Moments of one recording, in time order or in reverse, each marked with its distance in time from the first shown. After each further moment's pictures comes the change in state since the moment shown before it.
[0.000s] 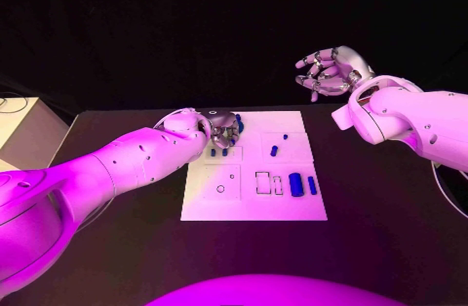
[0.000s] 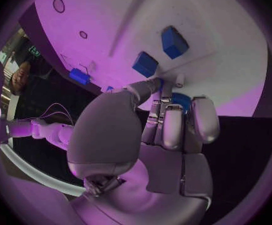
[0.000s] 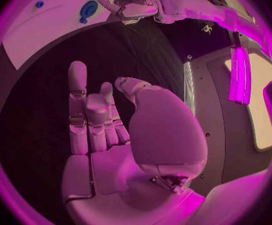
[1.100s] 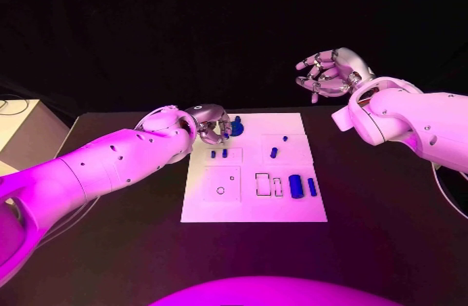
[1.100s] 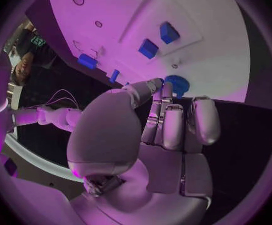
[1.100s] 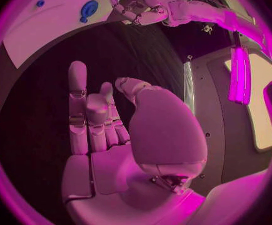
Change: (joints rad) left arm -0.002 -0.135 0.036 0.148 0.086 -0.058 0.023; left_hand -0.019 0.005 0.014 -0.014 0.000 0.007 0.018 -0.016 0.000 0.004 0.015 -0.047 -0.004 0.003 0.004 0.004 -0.001 -0.016 0.003 0.004 0.012 0.013; right arm 0.000 -0.007 0.000 0.000 0.000 0.000 0.000; right_hand -0.004 0.004 0.000 0.000 0.000 0.000 0.000 0.000 0.000 0.002 0.002 0.000 0.000 0.000 0.000 0.000 0.000 0.000 0.000 0.000 0.000 0.000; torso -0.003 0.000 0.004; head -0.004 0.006
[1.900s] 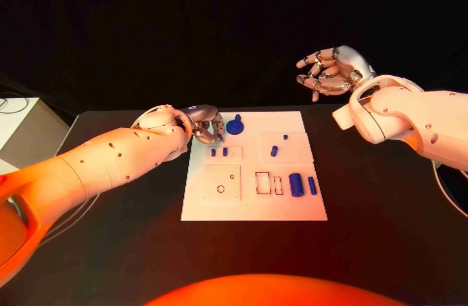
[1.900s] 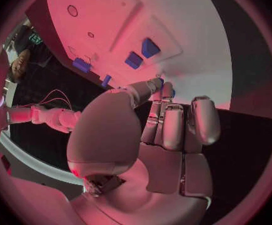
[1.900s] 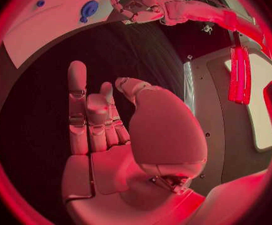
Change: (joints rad) left arm -0.004 0.008 0.001 -0.058 0.012 0.037 -0.015; left_hand 0.000 0.000 0.002 0.003 0.000 0.000 0.000 0.000 0.000 0.001 0.001 -0.007 -0.001 0.000 0.000 0.000 0.000 0.000 0.000 0.000 -0.001 -0.002; right arm 0.000 -0.001 0.000 0.000 0.000 0.000 0.000; right_hand 0.000 0.000 0.000 0.000 0.000 0.000 0.000 0.000 0.000 0.003 -0.004 0.000 -0.003 0.004 -0.004 0.000 0.002 0.000 0.004 0.004 0.000 -0.003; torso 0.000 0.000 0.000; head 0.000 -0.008
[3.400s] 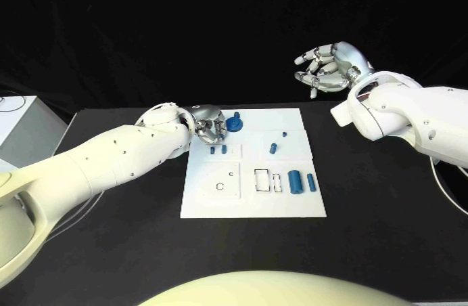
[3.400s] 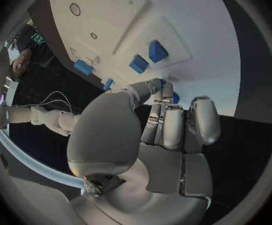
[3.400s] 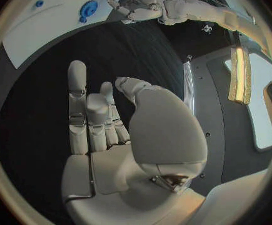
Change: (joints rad) left arm 0.003 0.032 -0.008 -0.021 -0.002 0.044 -0.005; left_hand -0.004 0.004 0.000 0.000 0.000 0.004 0.004 0.000 0.001 0.003 0.004 -0.007 -0.003 -0.004 0.004 0.000 -0.004 0.000 0.000 0.000 0.000 -0.005; right arm 0.000 0.002 0.000 0.001 0.000 0.000 0.000; right_hand 0.000 0.000 0.000 0.000 0.000 0.000 0.000 0.000 0.000 0.000 0.001 0.000 -0.002 0.000 0.000 0.000 0.001 0.000 0.000 0.000 -0.006 -0.002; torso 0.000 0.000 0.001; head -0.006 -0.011
